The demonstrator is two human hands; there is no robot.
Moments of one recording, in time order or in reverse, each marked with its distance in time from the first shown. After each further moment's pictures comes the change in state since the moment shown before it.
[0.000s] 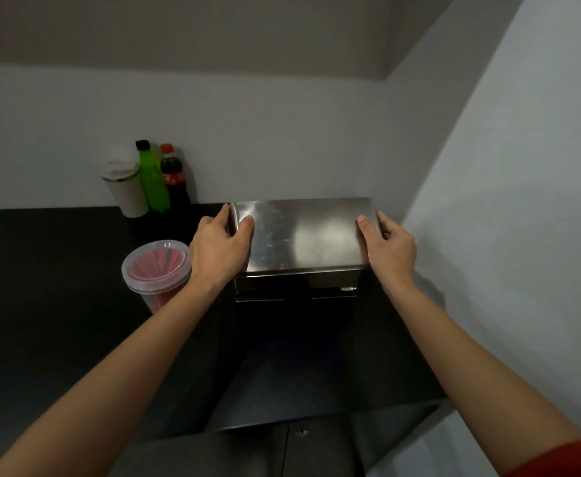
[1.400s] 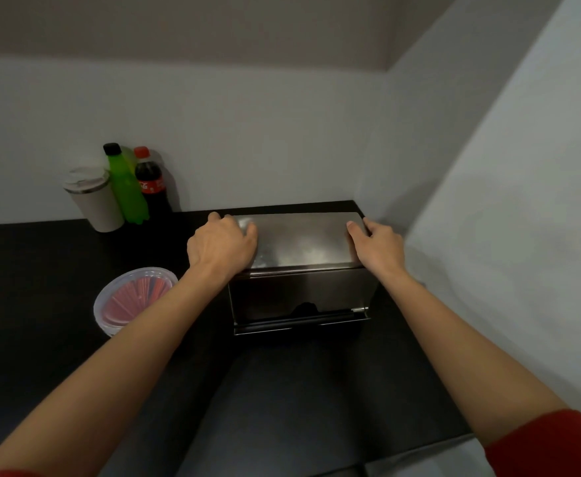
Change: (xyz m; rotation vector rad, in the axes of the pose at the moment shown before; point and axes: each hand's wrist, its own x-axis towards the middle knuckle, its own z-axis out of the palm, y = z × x) left_hand 0.086 -0.025 0.039 0.573 -0.117 0.067; right_hand 0.056 0.011 0.049 -0.465 -0.140 0.053
